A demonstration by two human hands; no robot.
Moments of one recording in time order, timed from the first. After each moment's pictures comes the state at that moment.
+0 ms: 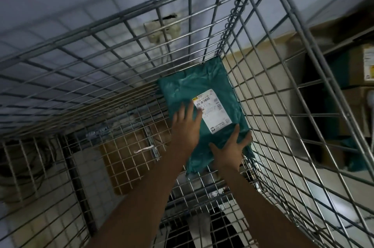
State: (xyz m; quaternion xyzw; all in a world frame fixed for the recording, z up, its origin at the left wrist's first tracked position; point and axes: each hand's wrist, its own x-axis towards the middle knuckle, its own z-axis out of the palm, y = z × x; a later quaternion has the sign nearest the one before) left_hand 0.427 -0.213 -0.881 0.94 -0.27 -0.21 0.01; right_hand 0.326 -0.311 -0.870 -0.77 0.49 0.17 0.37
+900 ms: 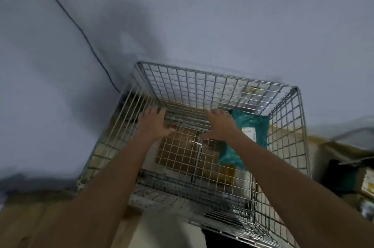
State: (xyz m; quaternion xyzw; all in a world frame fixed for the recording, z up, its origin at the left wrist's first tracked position) left_hand 0.243 0.068 -0.491 0.98 0.10 -0.16 0.03; right_hand 0.313 -0.162 -0.497 -0.94 -0.26 0.23 0.03
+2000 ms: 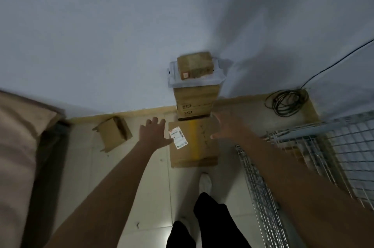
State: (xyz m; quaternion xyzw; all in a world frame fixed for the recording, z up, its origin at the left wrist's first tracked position) left_hand -0.406 0.313 -0.526 0.74 0.62 -0.22 0.15; right_hand -0.134 0.305 -0.529 -0.66 -0.66 0.34 -0.12
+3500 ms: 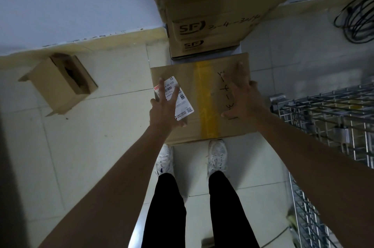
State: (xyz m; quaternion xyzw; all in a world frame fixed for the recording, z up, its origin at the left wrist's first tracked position) left_hand -0.392 0.350 -0.971 0.74 0.60 -0.14 0.27; right_hand -0.136 0.350 -0.946 -0.68 -0.63 0.32 -0.16
